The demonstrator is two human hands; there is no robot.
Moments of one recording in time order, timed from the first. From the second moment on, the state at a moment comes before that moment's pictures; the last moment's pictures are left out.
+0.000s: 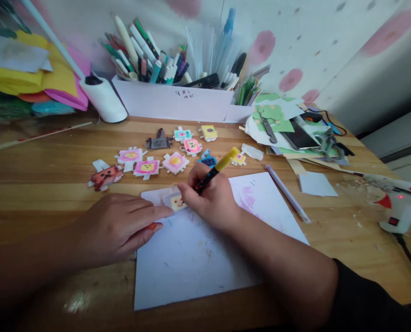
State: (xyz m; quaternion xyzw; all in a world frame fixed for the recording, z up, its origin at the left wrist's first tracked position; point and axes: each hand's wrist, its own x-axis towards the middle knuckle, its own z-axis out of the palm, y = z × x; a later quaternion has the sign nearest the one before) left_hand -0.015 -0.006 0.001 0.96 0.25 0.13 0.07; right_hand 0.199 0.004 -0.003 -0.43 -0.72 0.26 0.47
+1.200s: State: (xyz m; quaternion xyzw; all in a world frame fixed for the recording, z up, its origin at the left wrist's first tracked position) left_hand -0.016 -0.002 0.005 0.89 0.36 0.22 0.19; right_hand 0.208 0.018 -0.015 -0.41 -0.55 0.34 0.64
